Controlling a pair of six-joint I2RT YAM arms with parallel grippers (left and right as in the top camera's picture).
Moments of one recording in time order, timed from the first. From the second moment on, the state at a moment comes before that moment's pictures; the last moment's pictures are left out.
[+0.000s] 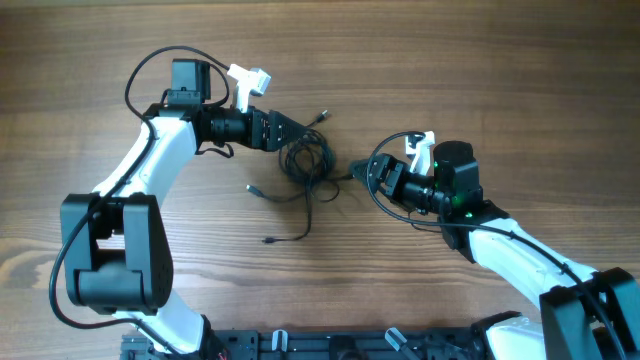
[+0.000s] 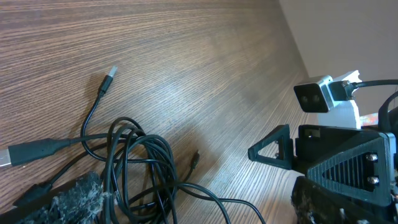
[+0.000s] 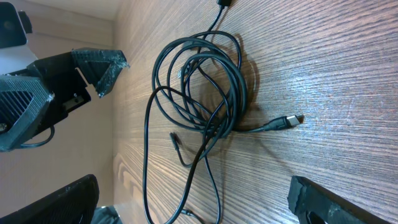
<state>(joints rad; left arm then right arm) -0.05 1.82 1.19 -0.49 0.97 0.12 0.31 1.44 0.49 0.32 -0.63 0.90</state>
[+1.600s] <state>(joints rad) -0.12 1.82 1.19 -0.49 0.49 -0.35 0.31 1.44 0.49 0.19 -0.54 1.03</state>
